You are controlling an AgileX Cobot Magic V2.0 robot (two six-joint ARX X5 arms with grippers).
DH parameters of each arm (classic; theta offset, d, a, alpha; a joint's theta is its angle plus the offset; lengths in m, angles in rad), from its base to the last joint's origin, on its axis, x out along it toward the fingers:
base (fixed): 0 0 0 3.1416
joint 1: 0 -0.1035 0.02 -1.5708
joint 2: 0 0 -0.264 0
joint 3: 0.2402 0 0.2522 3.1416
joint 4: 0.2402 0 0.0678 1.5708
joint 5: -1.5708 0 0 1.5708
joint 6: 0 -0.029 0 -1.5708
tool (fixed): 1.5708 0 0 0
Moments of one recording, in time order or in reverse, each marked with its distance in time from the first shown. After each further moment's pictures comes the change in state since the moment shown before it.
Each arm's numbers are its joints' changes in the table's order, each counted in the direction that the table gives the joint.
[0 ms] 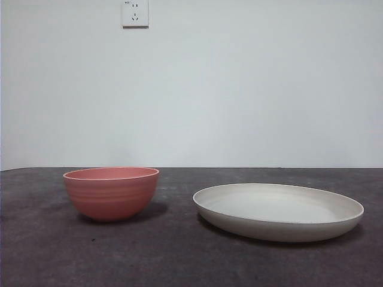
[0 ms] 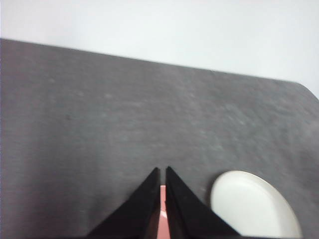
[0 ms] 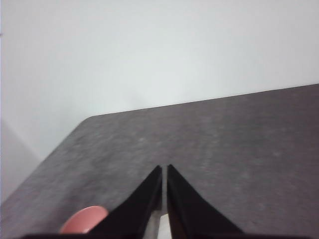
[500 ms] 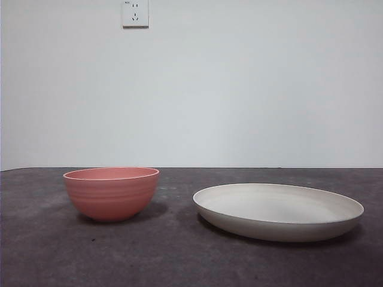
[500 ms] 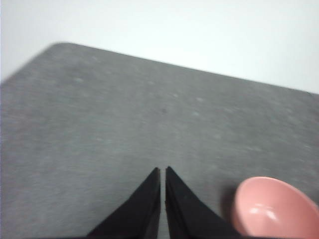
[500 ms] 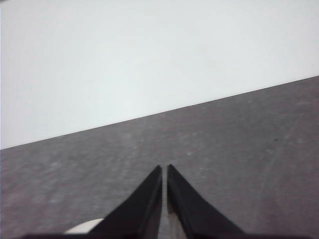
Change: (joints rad) left arm -0.043 0.453 -0.592 -0.266 0.308 -0.010; right arm 0.003 0.426 -0.508 -0.206 -0.339 0.016
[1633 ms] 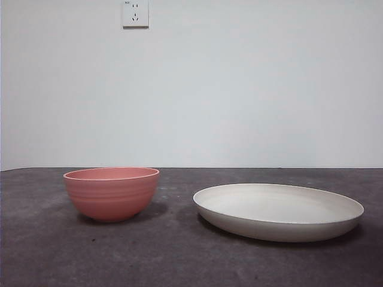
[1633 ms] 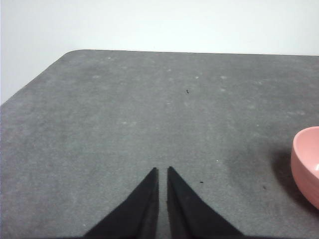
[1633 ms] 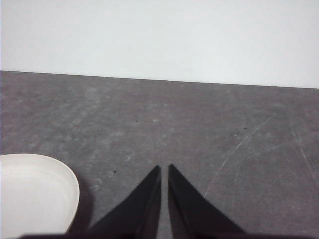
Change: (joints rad) left arm -0.029 0.305 -0.355 -0.118 0.039 -0.187; right arm 0.001 0.111 -0.317 -0.166 -0.045 0.330
